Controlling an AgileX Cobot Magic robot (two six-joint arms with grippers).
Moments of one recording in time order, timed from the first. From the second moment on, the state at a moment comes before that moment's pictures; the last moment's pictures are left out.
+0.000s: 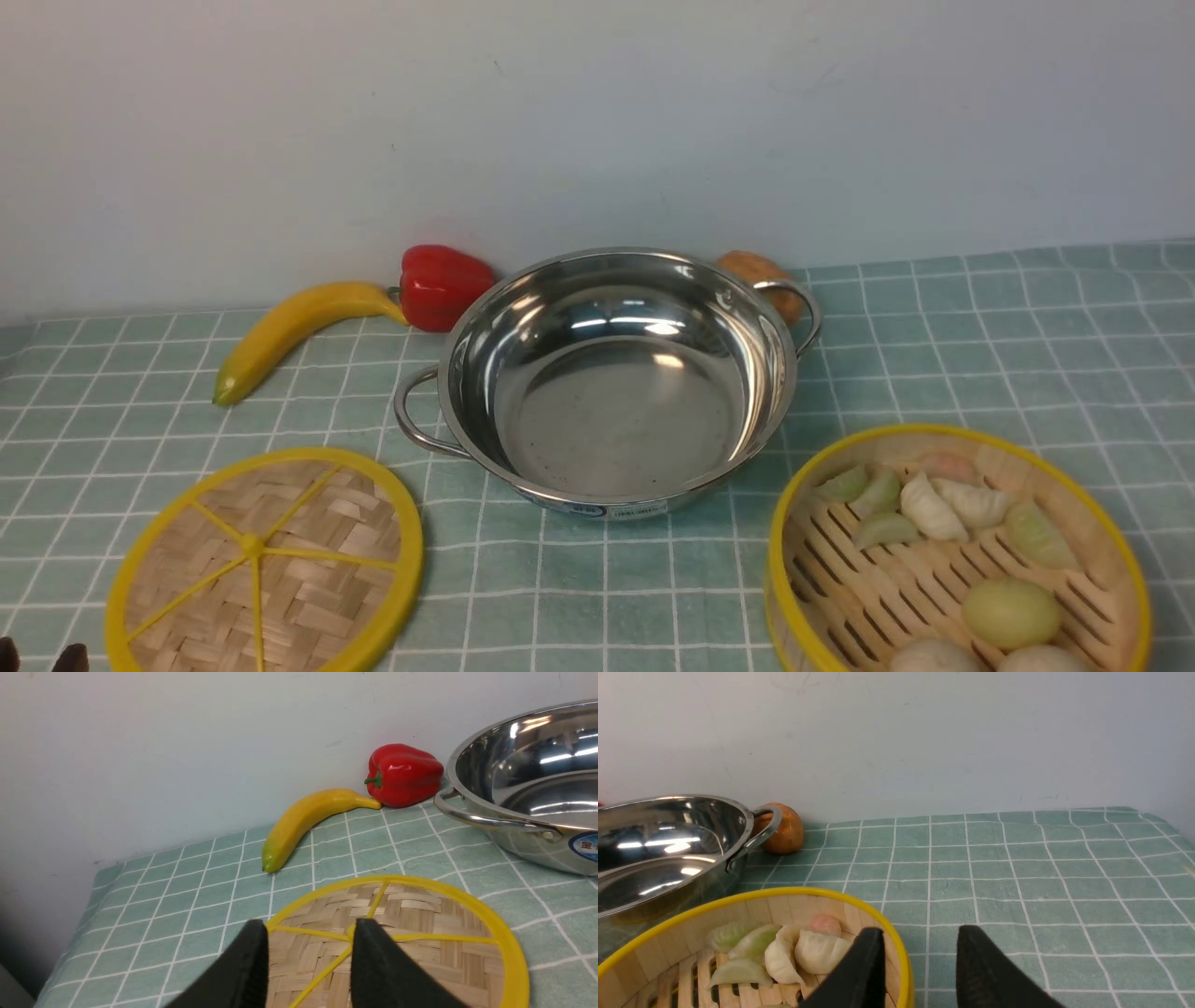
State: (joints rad) right arm 0.07 0.00 0.01 -0.19 0.29 0.36; left arm 0.03 0.00 0.01 0.03 0.24 0.21
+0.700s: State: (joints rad) right arm 0.07 0.00 0.01 0.22 0.09 0.56; left arm 0.03 0.00 0.01 -0.52 0.19 -0.10
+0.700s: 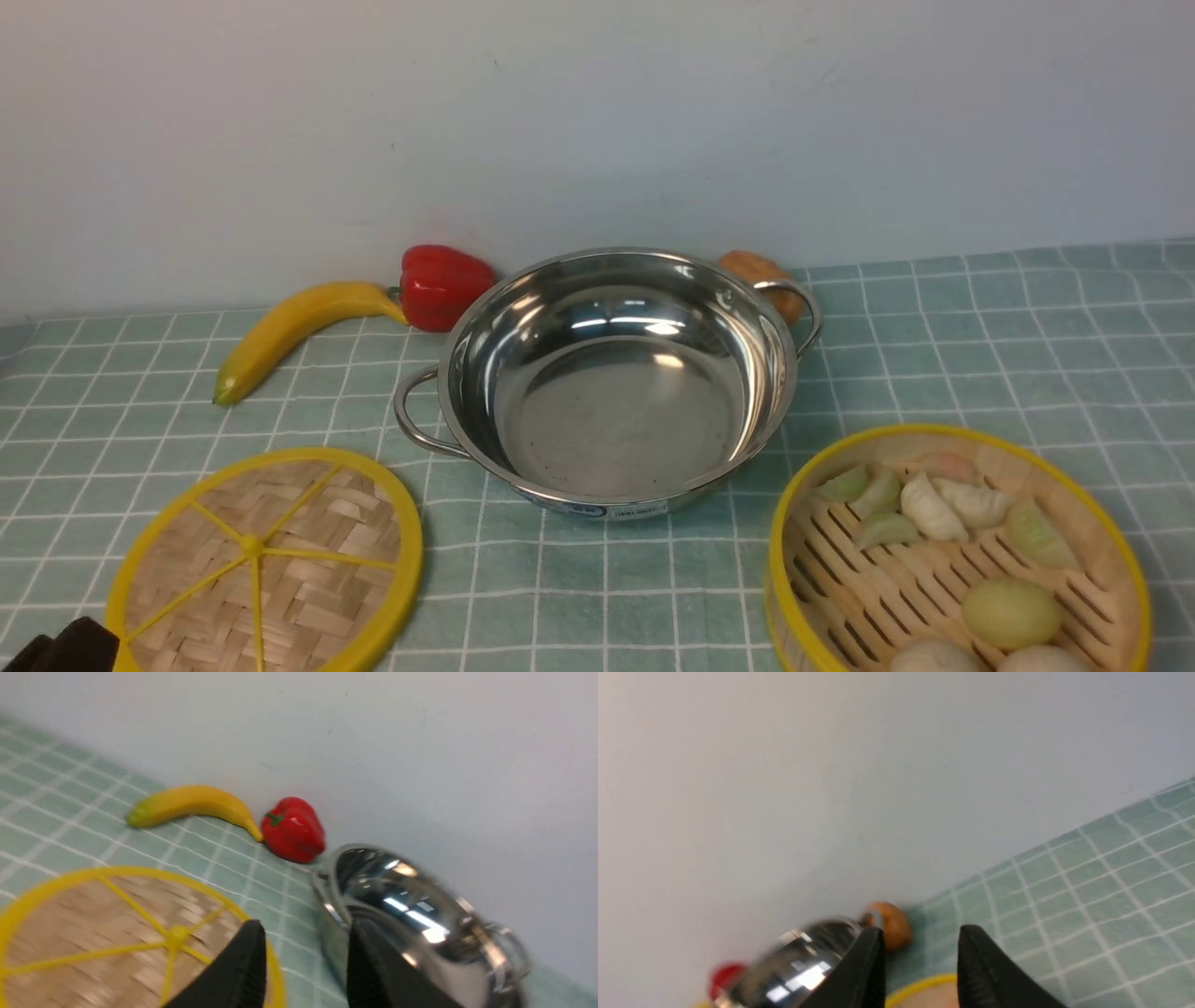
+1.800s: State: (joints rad) right arm 0.07 0.50 -0.77 -0.27 0.46 0.74; left arm 0.03 0.36 -0.49 -0.26 0.24 -0.04
